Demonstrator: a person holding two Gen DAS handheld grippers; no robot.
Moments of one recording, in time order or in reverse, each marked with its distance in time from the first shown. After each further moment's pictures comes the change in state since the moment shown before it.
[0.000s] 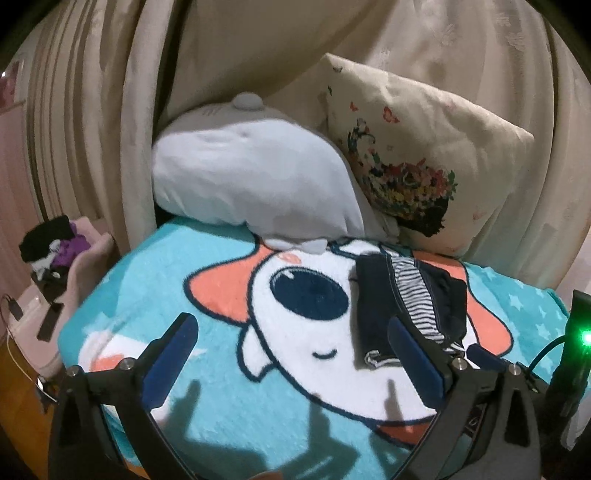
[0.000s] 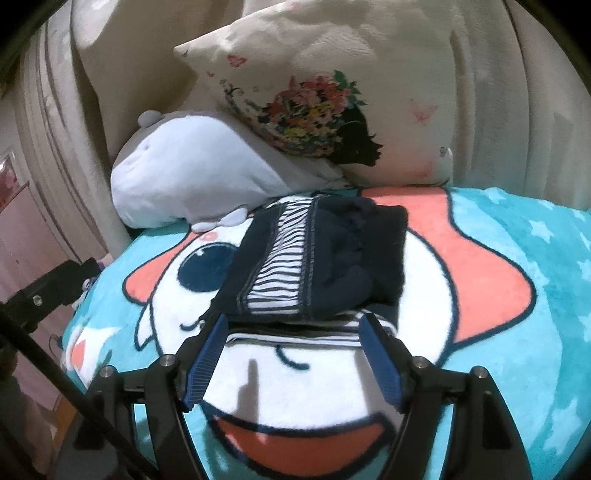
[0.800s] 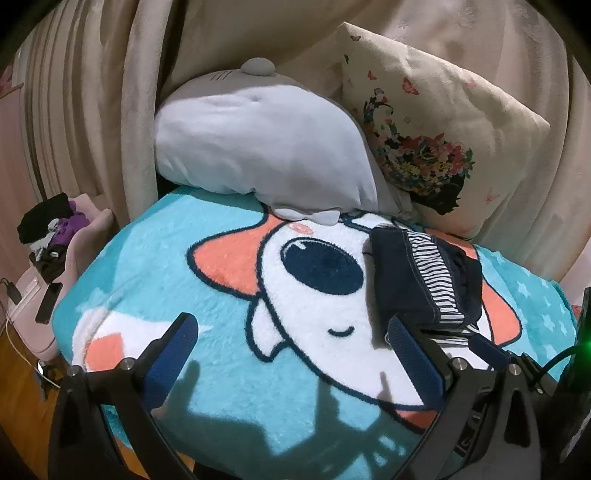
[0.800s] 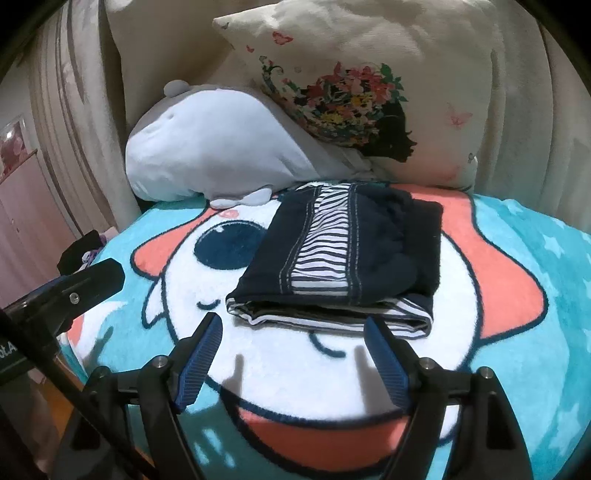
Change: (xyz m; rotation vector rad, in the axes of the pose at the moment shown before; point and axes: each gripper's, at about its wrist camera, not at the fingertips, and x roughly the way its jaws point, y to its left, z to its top) left arm 0.019 0.015 -0.009 -0.024 0.091 0.007; right arm 0.012 0.030 -0.013 -0.093 0.034 -0.002
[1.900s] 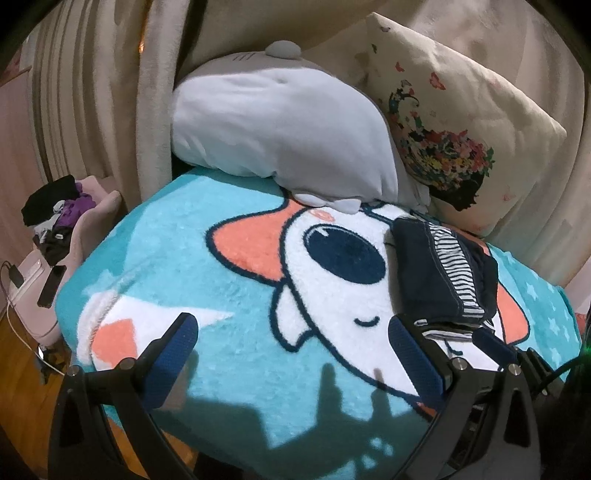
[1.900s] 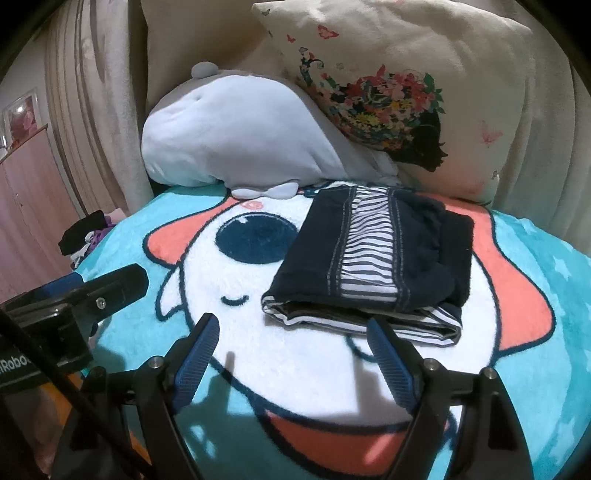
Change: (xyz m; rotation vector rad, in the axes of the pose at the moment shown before) left arm 0.010 0.023 -0.004 -0.047 0.043 0.020; right arm 0.007 0.033 0.000 -0.081 0.021 0.003
